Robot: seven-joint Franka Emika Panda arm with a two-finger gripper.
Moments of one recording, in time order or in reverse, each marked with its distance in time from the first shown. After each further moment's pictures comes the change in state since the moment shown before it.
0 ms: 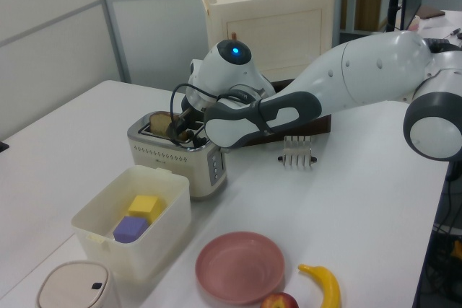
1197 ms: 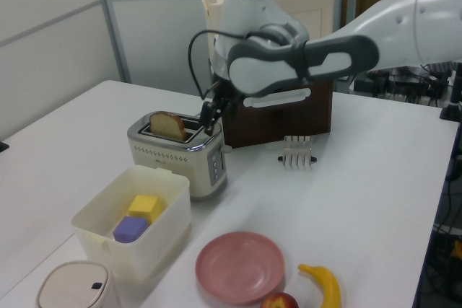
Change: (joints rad) arm 0.028 -0.301 0.000 -0.135 0.000 -0.491 -0.025
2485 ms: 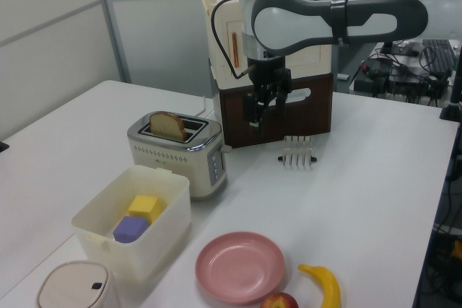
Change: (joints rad) arm 0.005 -0.190 0.002 -0.014 0.000 -0.539 0.009
